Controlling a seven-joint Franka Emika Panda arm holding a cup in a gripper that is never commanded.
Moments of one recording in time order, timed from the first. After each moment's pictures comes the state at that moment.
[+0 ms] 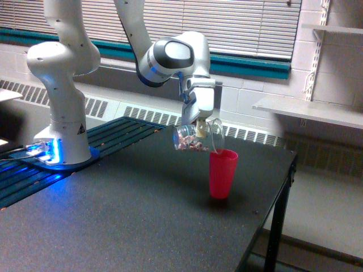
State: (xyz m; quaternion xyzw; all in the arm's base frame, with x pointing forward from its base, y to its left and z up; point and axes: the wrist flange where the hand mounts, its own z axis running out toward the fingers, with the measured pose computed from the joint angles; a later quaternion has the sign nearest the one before) arm 0.453 0.016 0.282 0.96 -0.05 0.17 0.21
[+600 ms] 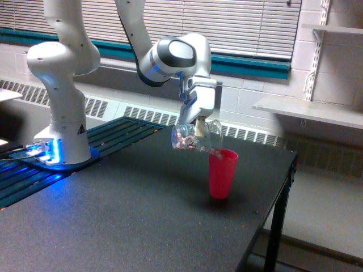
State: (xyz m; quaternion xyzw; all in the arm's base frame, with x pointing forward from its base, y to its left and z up) arm 0.453 0.016 0.280 0.96 -0.03 0.16 0.24
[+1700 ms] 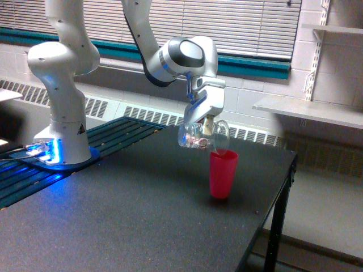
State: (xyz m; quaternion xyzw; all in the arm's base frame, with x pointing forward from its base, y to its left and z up) arm 0.462 0.042 0.277 0.95 0.01 0.16 0.27
